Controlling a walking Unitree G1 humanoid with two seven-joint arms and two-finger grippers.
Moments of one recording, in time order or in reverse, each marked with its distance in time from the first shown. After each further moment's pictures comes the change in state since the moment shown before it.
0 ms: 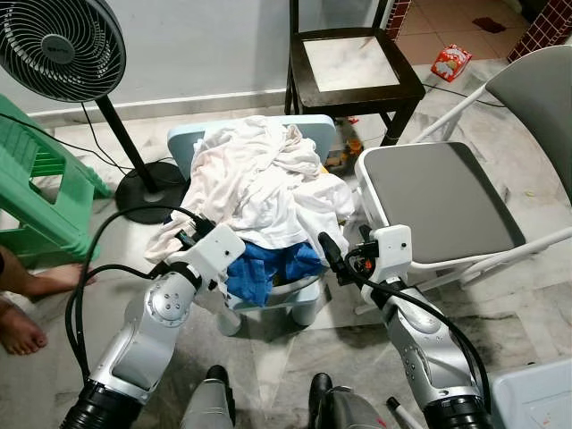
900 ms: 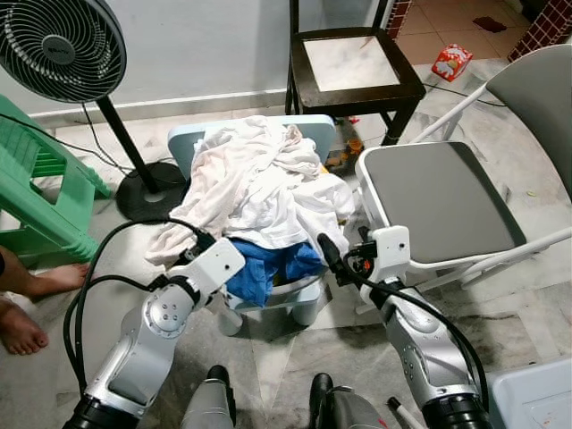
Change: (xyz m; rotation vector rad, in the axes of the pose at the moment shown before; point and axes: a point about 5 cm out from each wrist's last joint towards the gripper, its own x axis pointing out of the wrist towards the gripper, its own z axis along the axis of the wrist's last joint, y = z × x) left arm -0.011 -0.001 -0.008 0.001 0.071 -0.028; right arm 0.003 0.000 -0.001 -0.004 0.005 0.000
